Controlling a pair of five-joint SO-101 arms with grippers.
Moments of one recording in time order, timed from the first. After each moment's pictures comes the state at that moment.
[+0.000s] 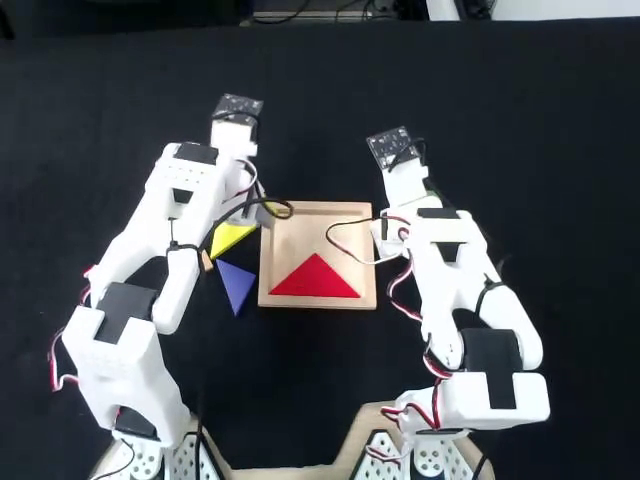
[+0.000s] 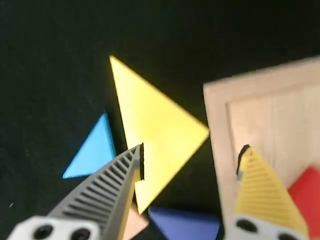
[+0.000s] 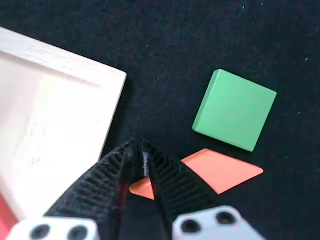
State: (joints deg) left arm 6.1 17.8 5.6 60.3 -2.6; right arm -0.4 0.4 42.1 32.7 19.9
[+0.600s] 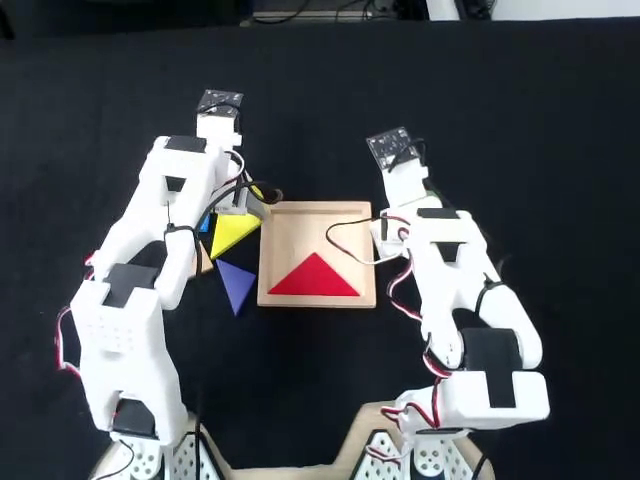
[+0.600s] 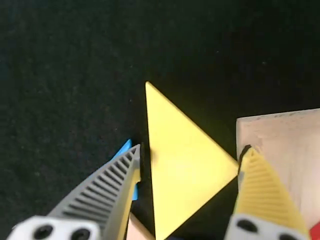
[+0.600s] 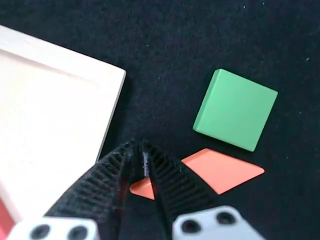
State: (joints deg) left arm 2.1 28.5 -3.5 61.1 -2.4; right arm -0.4 0.6 42.1 32.7 19.9
